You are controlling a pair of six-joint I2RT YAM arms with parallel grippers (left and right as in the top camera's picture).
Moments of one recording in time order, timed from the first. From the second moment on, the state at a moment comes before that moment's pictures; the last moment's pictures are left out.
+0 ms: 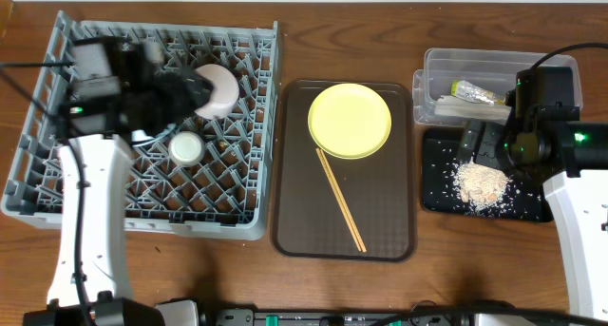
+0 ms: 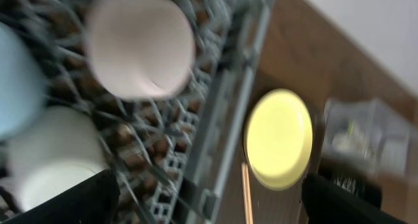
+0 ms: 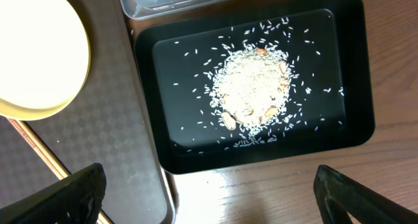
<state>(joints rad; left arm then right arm) 0.14 1.46 1.37 -0.88 0.44 -0.37 0.00 1.33 1.34 -1.23 0.07 0.31</state>
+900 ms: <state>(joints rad) -0.63 1.81 1.30 -1.00 0.11 -0.74 0.00 1.33 1.34 -1.25 0.07 0.31</state>
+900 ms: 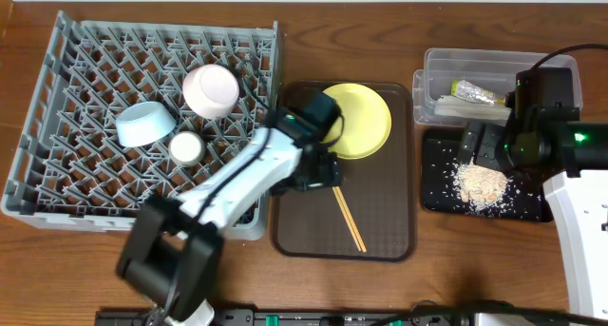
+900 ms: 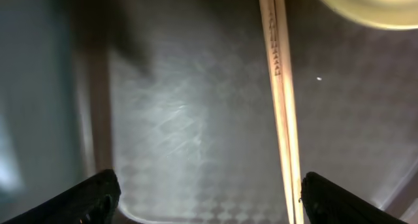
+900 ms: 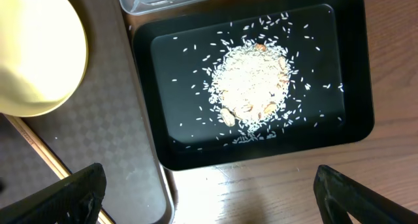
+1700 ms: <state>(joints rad) -0.69 1.98 1.30 -0.91 0.11 -0.80 0.00 1.33 1.34 -1.26 0.07 0.31</state>
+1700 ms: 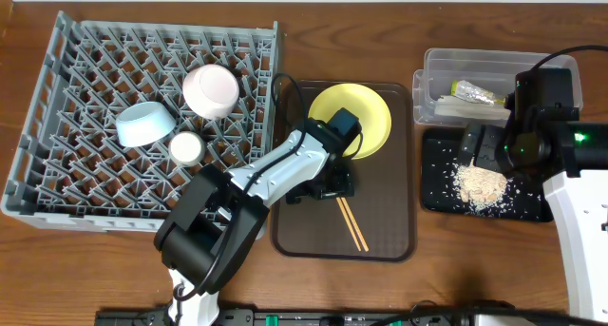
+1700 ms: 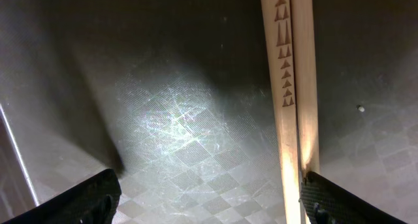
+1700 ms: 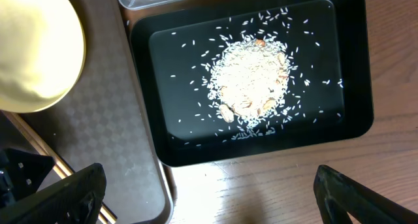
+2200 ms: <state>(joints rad) -0.69 1.99 1.30 -0.95 0.12 -0.82 0.00 1.33 1.34 -1.26 0.07 0.31</state>
